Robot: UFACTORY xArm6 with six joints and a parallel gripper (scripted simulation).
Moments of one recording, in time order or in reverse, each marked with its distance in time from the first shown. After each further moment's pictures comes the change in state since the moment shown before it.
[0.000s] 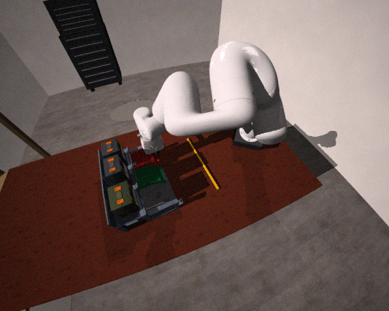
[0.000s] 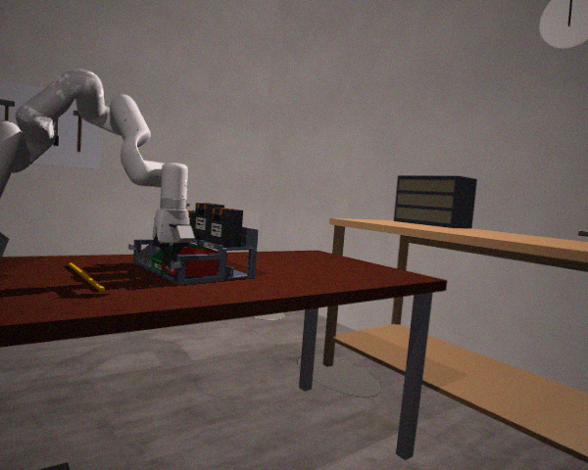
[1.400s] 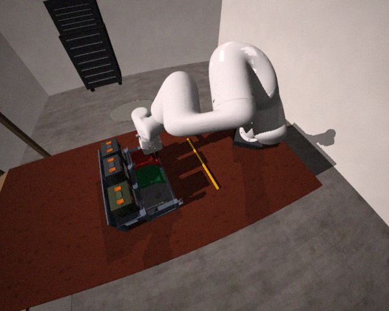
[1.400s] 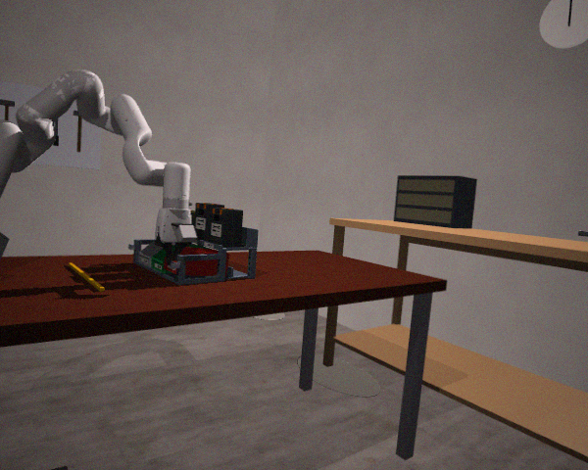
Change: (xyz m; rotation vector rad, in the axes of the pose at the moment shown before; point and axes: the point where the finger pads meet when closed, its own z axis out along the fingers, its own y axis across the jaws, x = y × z) arm 0.000 -0.007 -0.002 -0.001 -0.001 0.002
